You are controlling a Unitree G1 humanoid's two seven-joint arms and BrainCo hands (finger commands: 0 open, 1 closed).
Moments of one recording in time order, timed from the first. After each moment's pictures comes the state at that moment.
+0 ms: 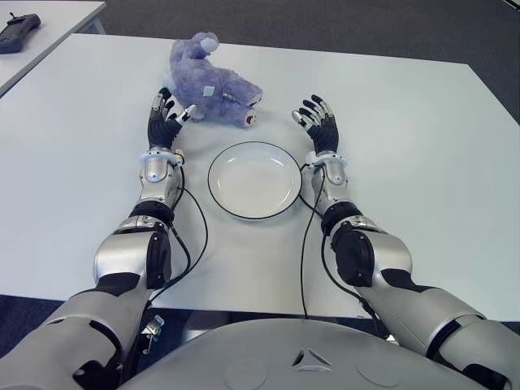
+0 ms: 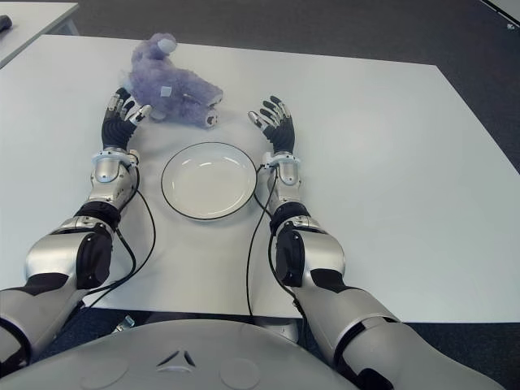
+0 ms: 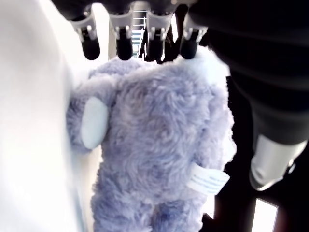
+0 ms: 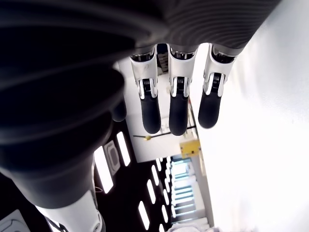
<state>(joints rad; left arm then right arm) -0.64 0.18 0.26 1.21 -0.03 -0.58 0.03 -0.77 0.07 -0.37 1.24 0.01 -0.56 0.02</state>
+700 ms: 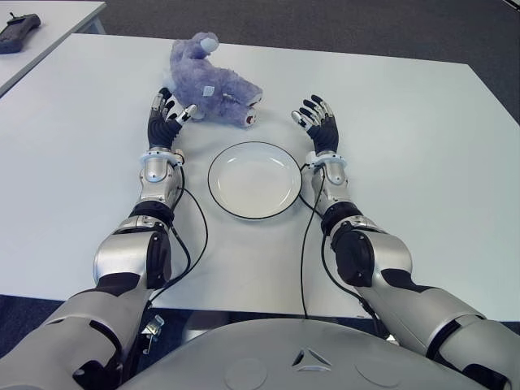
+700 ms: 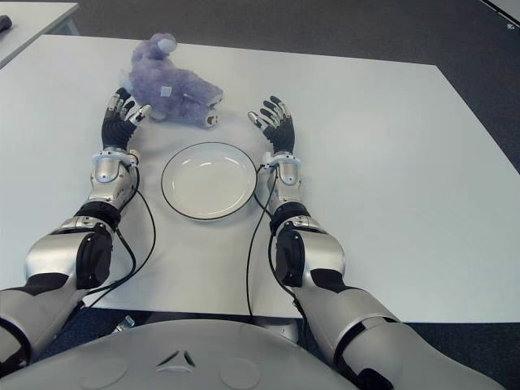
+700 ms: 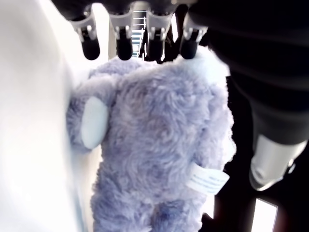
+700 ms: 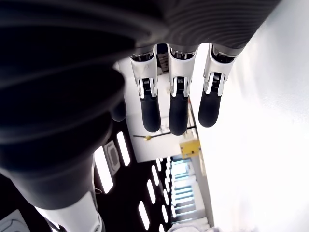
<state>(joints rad) -0.64 0.18 0.26 1.21 -0.03 -0.58 0.03 -0.77 0.07 -0.37 1.24 0.01 -0.56 0.02</state>
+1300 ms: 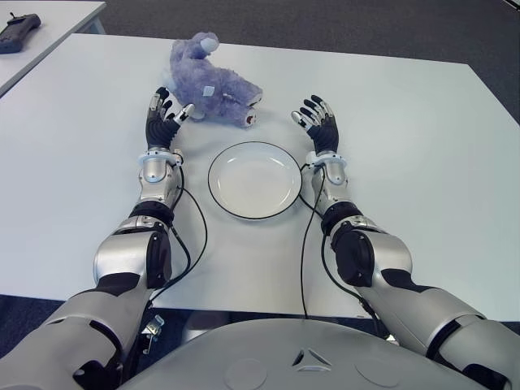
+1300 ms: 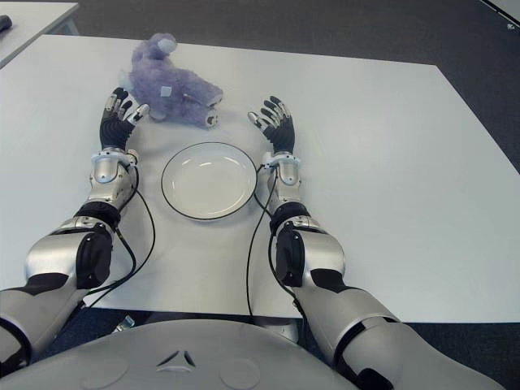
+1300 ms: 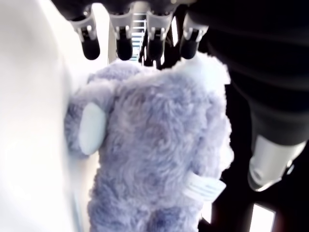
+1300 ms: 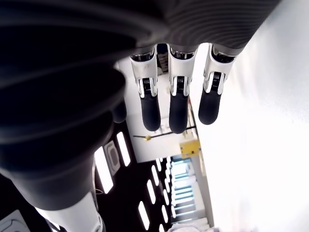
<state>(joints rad) -0.64 0.18 0.29 1.21 -0.04 -0.58 0.03 -0.77 0.07 -0.37 1.24 0.01 -0.56 0.01</state>
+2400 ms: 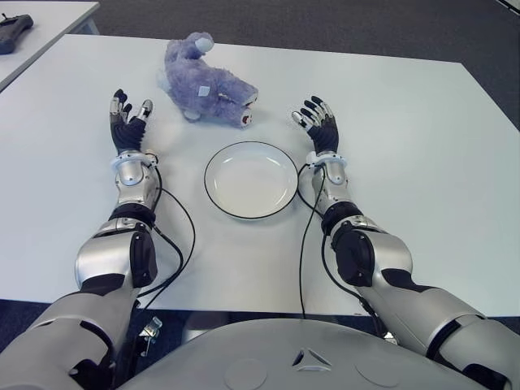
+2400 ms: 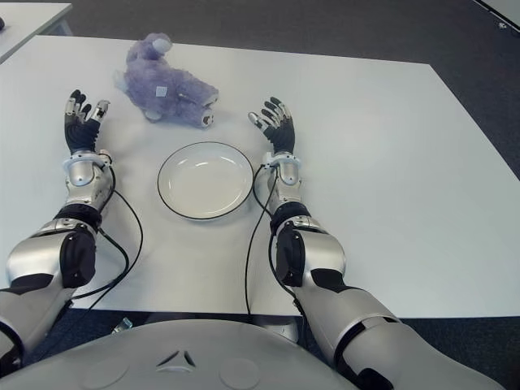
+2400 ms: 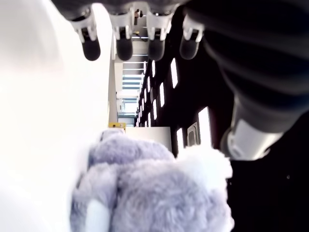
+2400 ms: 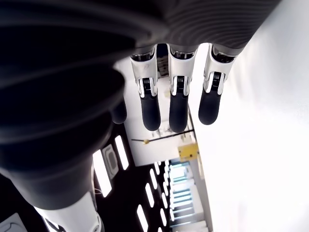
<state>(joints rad) -0.64 0.29 0.33 1.24 -0.04 -0.58 0.18 -0.77 0.07 -0.37 1.24 0.01 -0.55 0.01</state>
